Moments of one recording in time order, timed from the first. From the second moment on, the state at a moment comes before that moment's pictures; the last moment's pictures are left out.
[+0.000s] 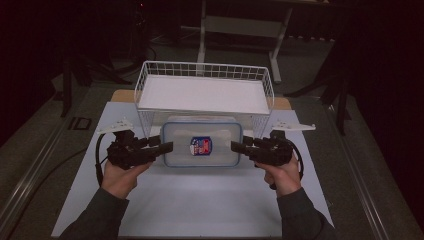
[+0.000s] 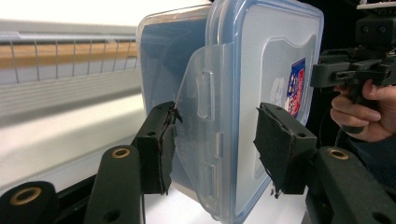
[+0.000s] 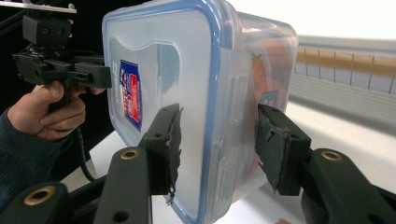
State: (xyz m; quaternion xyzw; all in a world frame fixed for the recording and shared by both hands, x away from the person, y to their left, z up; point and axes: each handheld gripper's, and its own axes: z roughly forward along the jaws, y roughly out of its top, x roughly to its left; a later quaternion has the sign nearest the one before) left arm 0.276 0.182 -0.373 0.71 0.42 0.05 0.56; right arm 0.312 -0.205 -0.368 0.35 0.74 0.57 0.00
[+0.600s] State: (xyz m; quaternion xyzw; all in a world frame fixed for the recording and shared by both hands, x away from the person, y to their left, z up) left arm 0.301 0.187 -0.345 0.70 0.40 0.07 0.58; right arm 0.333 -0.200 -0.344 0.34 0.74 0.59 0.03
